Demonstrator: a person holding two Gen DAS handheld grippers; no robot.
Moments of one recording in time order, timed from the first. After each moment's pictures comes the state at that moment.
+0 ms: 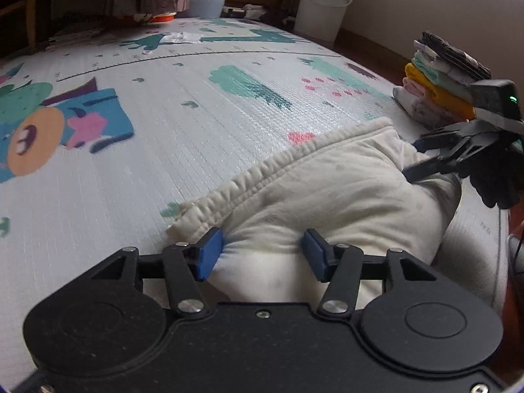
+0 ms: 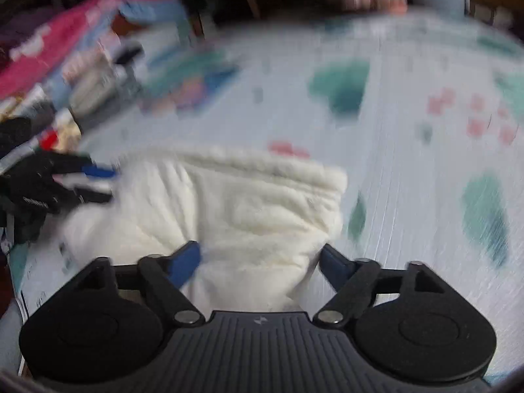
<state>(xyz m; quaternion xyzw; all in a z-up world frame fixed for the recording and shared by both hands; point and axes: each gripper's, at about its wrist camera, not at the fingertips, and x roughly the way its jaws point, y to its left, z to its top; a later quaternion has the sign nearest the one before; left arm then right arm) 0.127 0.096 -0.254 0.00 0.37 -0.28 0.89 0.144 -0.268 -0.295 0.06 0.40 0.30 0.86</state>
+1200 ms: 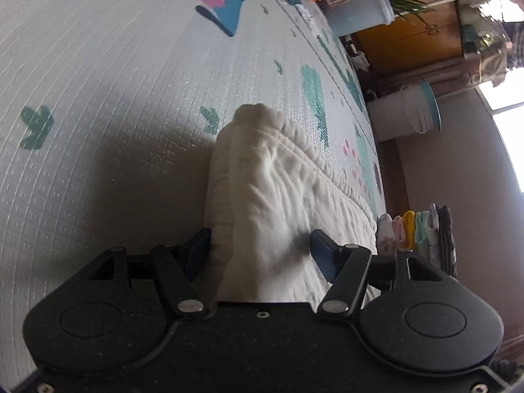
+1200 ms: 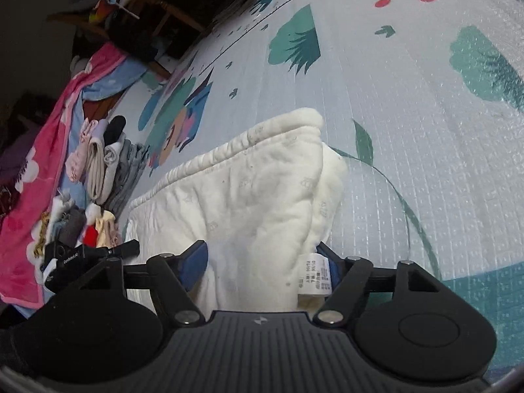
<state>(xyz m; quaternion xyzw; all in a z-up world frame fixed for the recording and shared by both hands) 0.129 0.141 -0.305 -0.42 0.46 -0.17 0.76 0.147 -0.290 -0.338 0.31 0.48 0.27 0.78</state>
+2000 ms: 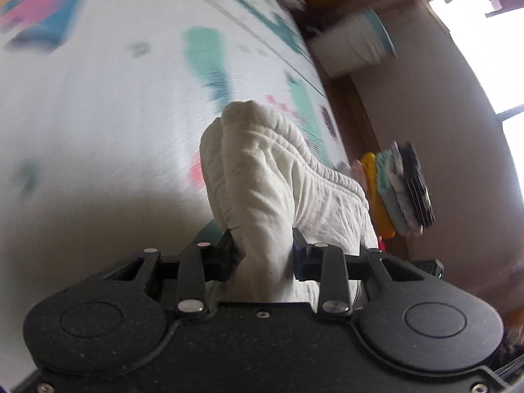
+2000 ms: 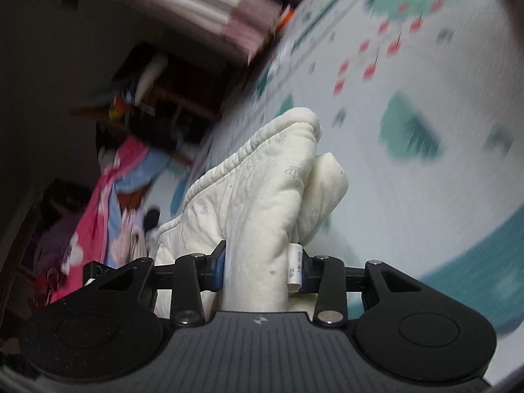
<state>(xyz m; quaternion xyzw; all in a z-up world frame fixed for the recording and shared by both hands) 0.212 0.034 -0.237 -0.30 0.49 -0.32 0.75 0.111 -0.404 -0.301 0.43 0.35 0.23 0.80</state>
